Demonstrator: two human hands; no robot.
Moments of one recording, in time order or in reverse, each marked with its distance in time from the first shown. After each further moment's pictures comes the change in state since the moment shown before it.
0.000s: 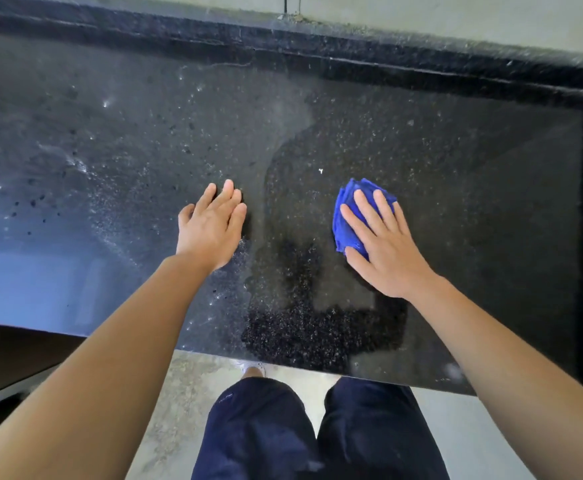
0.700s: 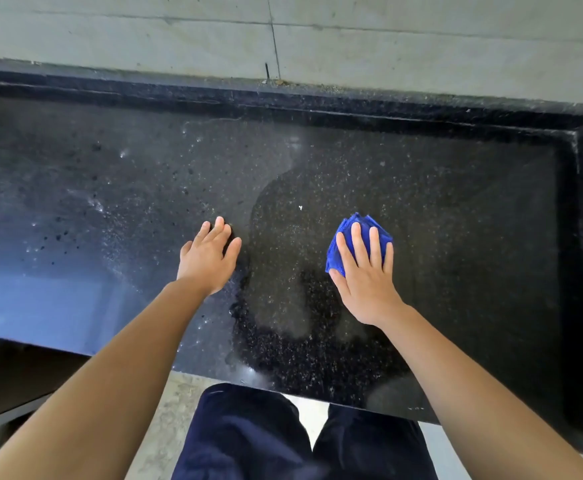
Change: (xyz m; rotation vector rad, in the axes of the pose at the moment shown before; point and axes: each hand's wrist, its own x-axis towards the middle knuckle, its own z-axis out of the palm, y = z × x) left_hand 0.000 0.024 -0.006 0.072 -0.057 -0.095; right_hand -0.004 0.003 0.000 0.025 -0.060 0.196
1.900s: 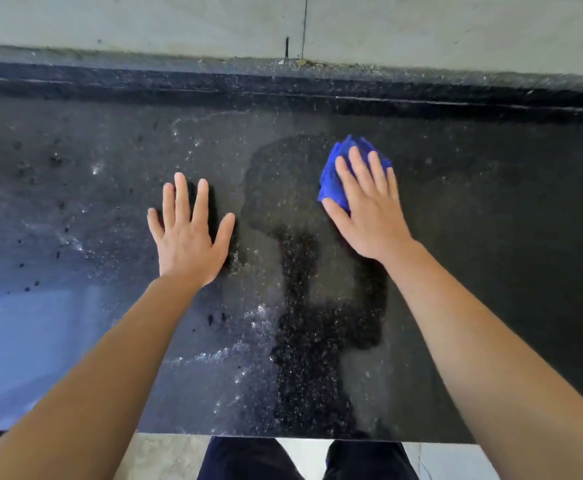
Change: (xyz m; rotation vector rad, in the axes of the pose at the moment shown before) left_hand 0.101 -0.064 -0.024 0.018 0.211 0.068; right_hand 0.150 -0.048 -0.052 0.070 0.162 0.091
